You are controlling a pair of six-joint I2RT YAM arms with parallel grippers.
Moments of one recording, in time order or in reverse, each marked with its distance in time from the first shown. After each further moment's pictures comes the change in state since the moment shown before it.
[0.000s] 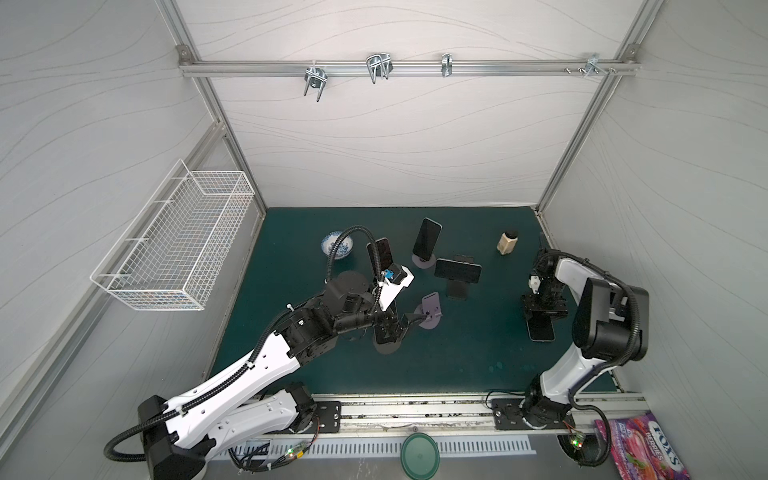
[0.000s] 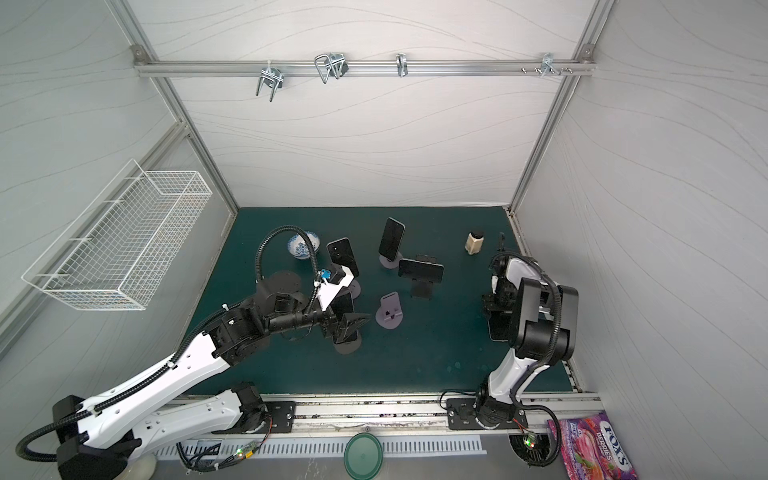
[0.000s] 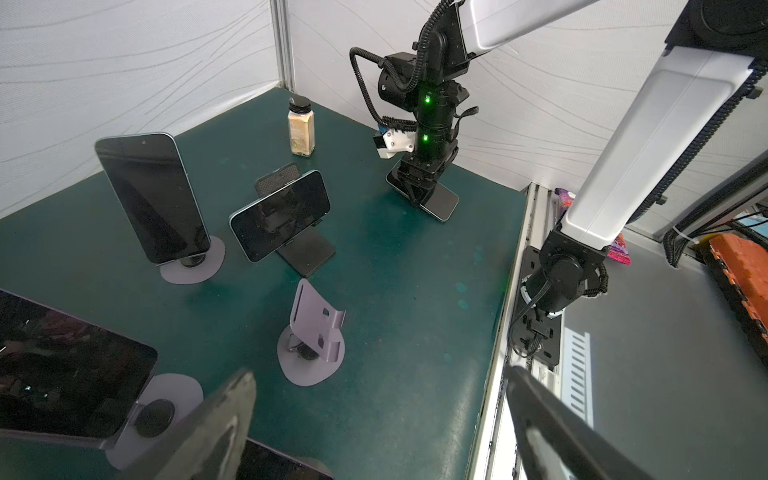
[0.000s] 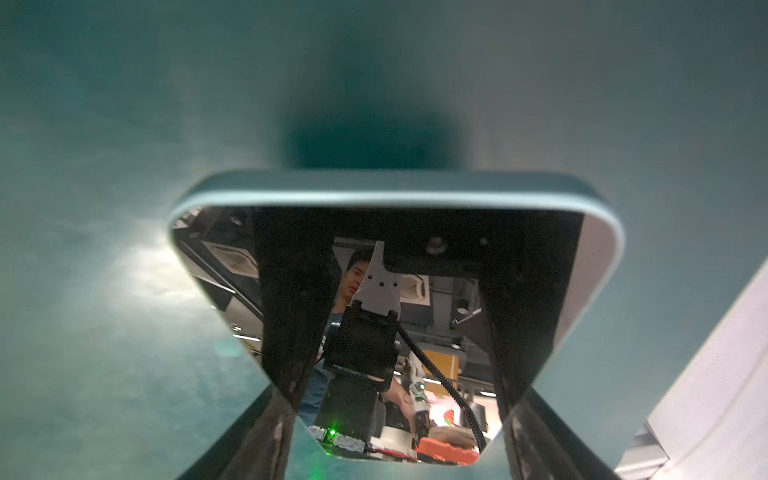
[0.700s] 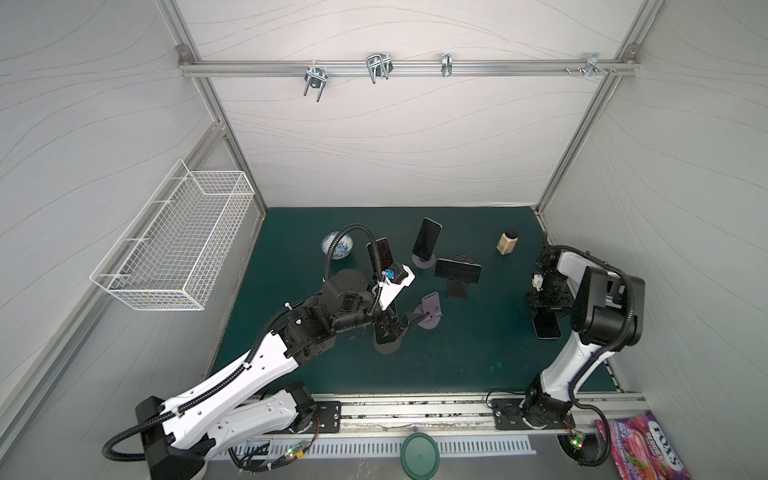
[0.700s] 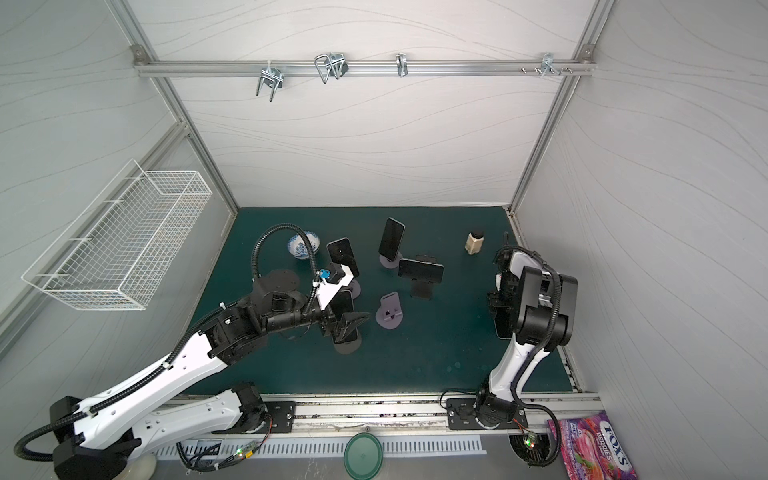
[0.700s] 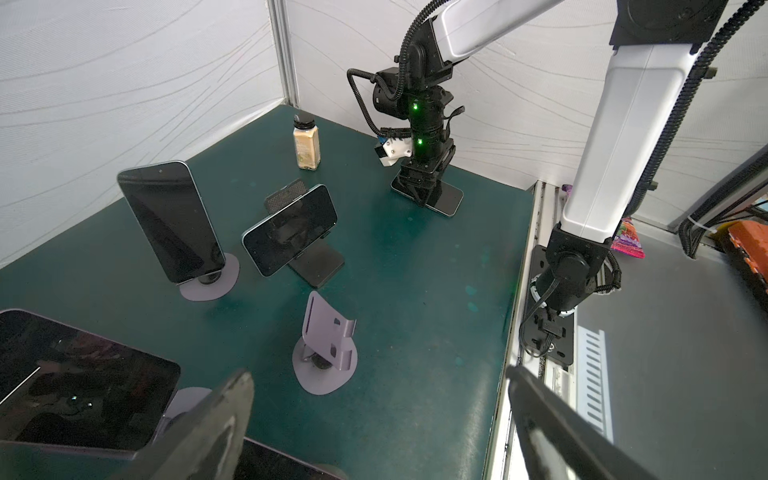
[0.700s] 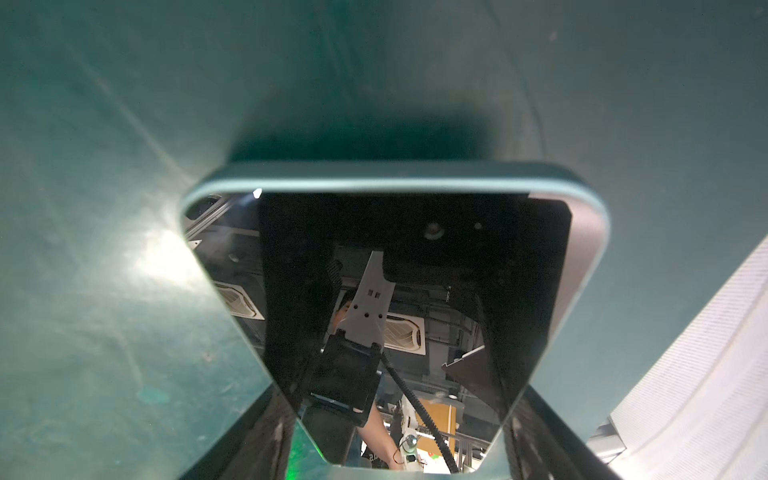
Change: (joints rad) left arm -0.006 -0.002 0.035 -0.022 -0.022 0.063; right arm -0.035 0.124 0.109 -0.047 0.041 -0.036
